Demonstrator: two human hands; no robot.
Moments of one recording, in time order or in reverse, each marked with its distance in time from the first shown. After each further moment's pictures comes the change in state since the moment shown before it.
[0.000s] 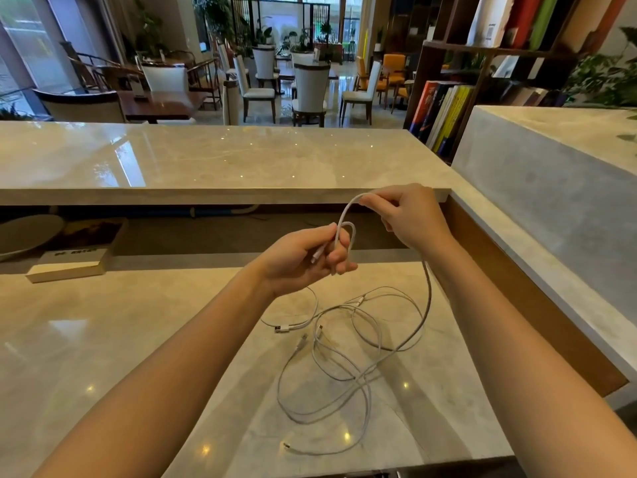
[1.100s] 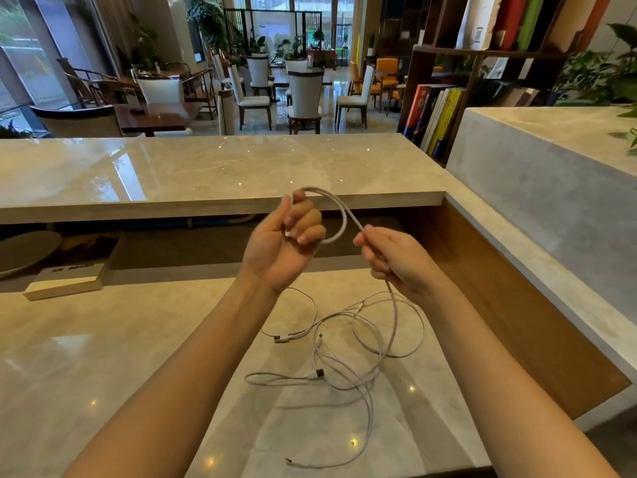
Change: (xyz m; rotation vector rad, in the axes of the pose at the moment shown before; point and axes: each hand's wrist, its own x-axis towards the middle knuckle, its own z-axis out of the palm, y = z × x) left_hand 0.005 0.013 0.002 -0.707 -0.026 0.381; right_hand -0.029 0.028 0.022 0.880 -0.278 0.373
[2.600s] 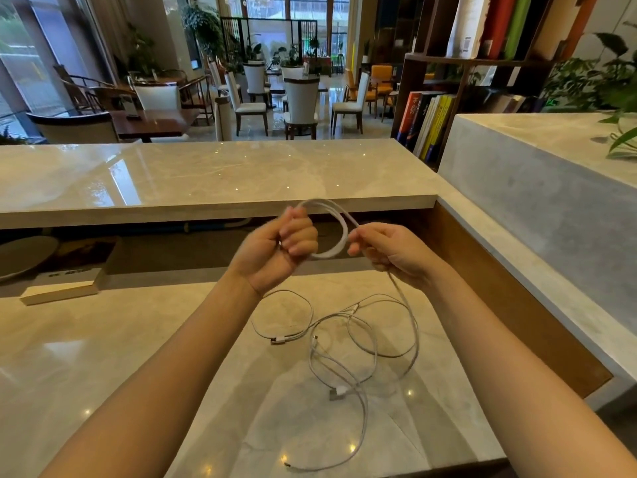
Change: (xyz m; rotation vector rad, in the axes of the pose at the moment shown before) left_hand -0.003 0.011 -0.015 -0.005 -0.077 -0.280; right_hand 0.010 -0.007 -0.019 -0.115 -0.110 -0.040
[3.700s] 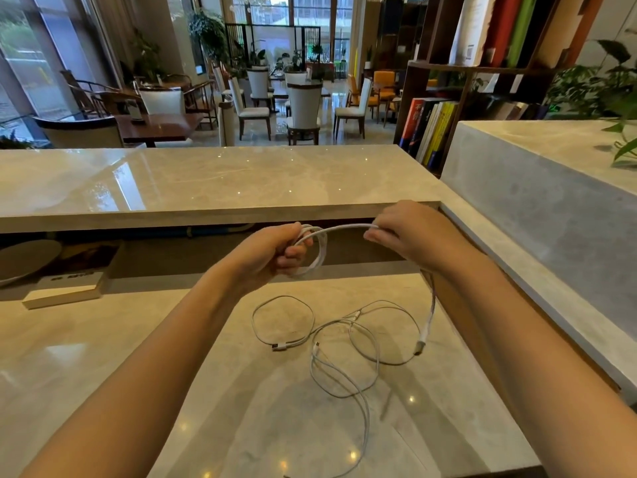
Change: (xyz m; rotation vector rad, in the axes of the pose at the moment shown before) left_hand -0.006 0.016 0.016 1.020 0.430 -0.066; right_hand -0.006 -0.051 -0.007 -1.416 0.093 -0.318
